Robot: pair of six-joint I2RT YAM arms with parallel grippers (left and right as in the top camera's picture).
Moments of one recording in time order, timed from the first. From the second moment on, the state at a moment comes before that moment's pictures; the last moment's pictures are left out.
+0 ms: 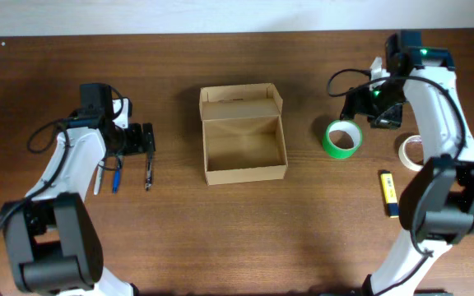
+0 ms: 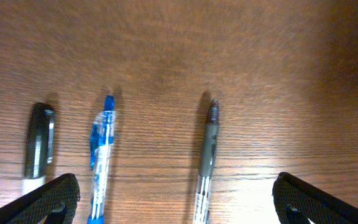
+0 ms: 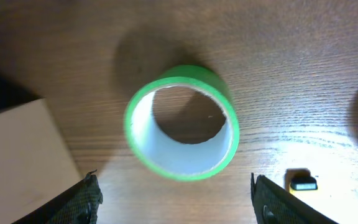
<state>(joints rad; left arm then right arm) 0.11 1.78 1.19 -0.66 0.09 -0.02 -0.11 2.04 1.81 -1.26 -0.17 0.10</state>
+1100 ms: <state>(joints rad) 0.11 1.82 1.19 -0.66 0.10 -0.02 -0.14 2.20 1.72 -1.22 -0.18 0.11</state>
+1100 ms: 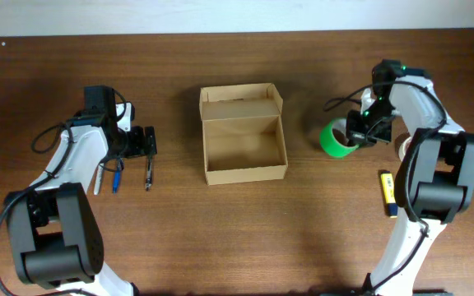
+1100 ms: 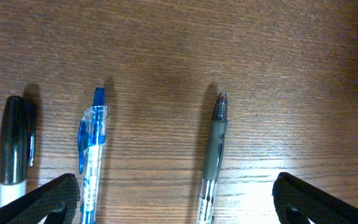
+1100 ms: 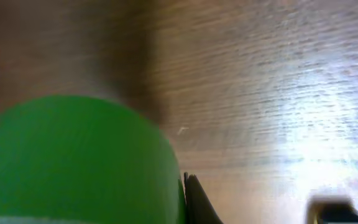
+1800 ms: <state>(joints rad) 0.11 1.82 1.19 -0.66 0.10 -0.02 0.42 1.96 2.22 -1.38 -0.12 -0.20</state>
